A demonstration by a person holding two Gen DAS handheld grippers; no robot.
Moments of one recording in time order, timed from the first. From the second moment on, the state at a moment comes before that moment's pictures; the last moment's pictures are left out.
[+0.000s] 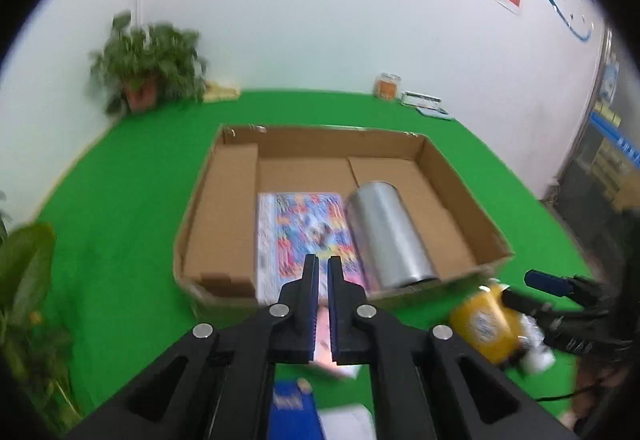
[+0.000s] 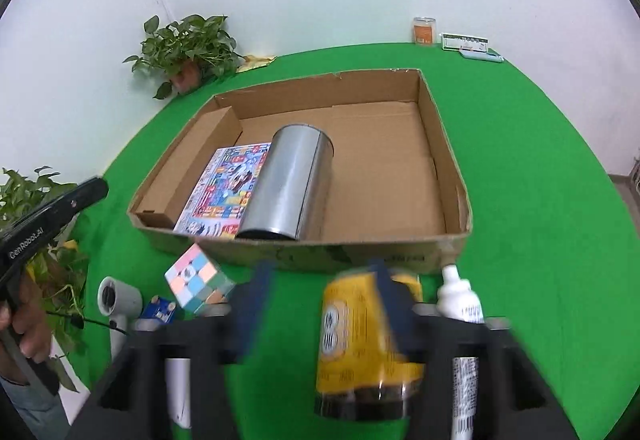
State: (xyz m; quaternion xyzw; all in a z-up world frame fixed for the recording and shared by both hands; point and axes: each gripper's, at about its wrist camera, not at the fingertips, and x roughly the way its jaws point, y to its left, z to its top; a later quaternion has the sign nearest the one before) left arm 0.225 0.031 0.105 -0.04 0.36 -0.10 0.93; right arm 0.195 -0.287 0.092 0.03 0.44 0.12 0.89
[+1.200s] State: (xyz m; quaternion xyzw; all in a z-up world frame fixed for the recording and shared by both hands) left arm 0.203 -0.015 -0.001 -0.18 0.55 -0.31 0.76; right arm 0.084 -0.275 0.049 -0.08 0.46 0.18 0.87
